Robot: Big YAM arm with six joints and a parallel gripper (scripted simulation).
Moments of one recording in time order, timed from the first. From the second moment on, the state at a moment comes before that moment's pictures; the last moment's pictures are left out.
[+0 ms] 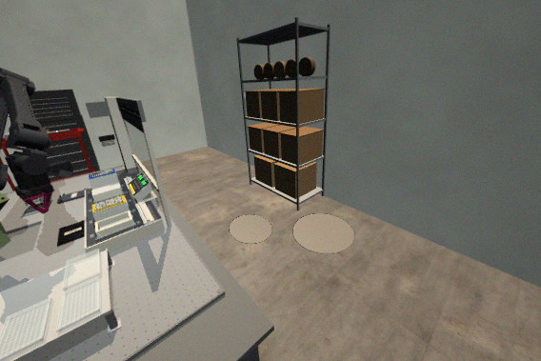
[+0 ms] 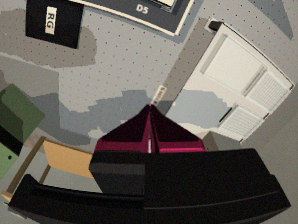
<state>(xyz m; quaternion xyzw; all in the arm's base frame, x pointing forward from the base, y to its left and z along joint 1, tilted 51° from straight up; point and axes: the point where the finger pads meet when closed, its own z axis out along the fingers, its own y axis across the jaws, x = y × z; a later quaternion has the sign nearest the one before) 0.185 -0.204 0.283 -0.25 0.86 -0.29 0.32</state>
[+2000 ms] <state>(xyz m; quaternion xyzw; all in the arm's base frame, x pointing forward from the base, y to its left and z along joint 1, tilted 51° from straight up) 0.188 -0.033 0.192 -0.40 0.80 -0.34 0.28</state>
